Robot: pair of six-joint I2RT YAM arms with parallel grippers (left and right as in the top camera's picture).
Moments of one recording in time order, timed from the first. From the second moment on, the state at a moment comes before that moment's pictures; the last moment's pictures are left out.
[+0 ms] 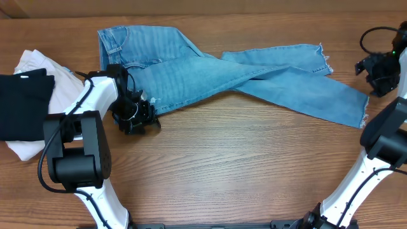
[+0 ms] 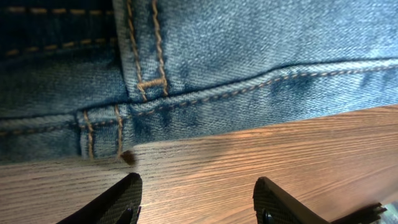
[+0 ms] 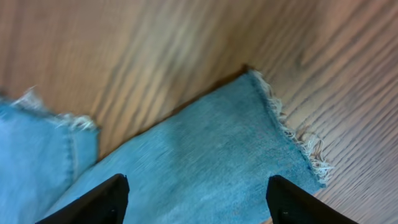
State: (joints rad) left arm 0.05 2.02 1.33 -1.07 0.39 -0.14; right arm -0.47 2.33 2.16 -1.31 -0.03 0.60
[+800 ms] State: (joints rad) left arm 0.05 2.02 1.33 -1.11 0.39 -0.14; right arm -0.50 2.39 1.97 -1.07 0.01 0.78
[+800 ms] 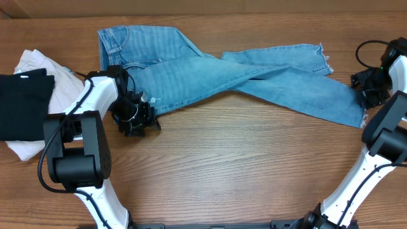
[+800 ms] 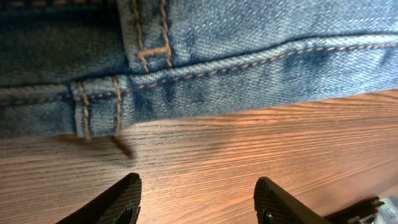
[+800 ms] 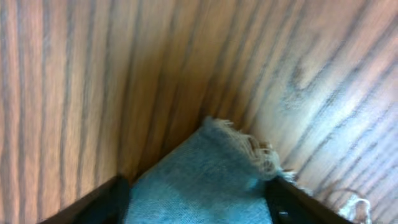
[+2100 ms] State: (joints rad) left arm 0.05 2.02 1.33 -1.10 0.39 -0.14; right arm -0.38 2.12 2.47 -1.62 -0.55 -0.41
